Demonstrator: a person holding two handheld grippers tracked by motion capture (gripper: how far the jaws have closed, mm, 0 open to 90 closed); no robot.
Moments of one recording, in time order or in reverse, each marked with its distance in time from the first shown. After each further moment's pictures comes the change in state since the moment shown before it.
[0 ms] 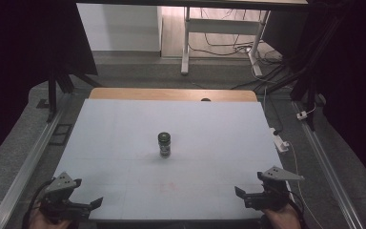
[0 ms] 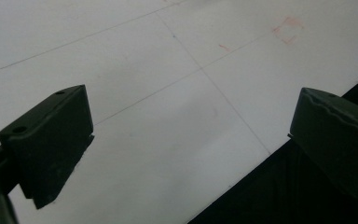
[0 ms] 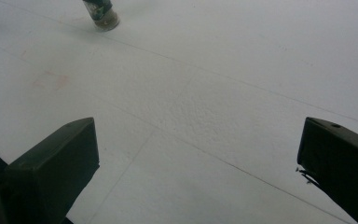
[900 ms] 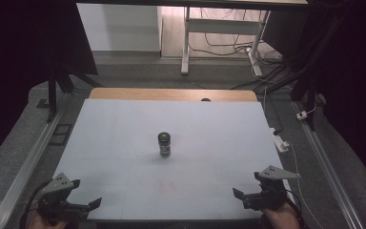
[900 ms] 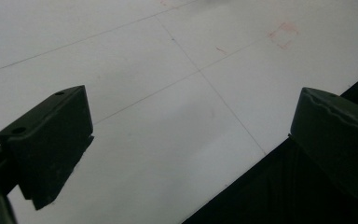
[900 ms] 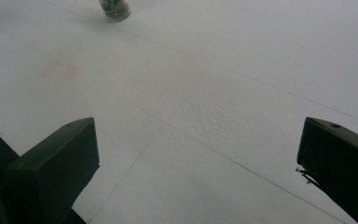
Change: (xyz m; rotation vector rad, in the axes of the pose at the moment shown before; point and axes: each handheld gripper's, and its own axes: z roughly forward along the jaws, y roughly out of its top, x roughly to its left) left arm 0.000 -0.003 -0.004 -0.018 -0.005 -0.008; right arm 0.001 0.002 0.005 0.028 0.039 -0.034
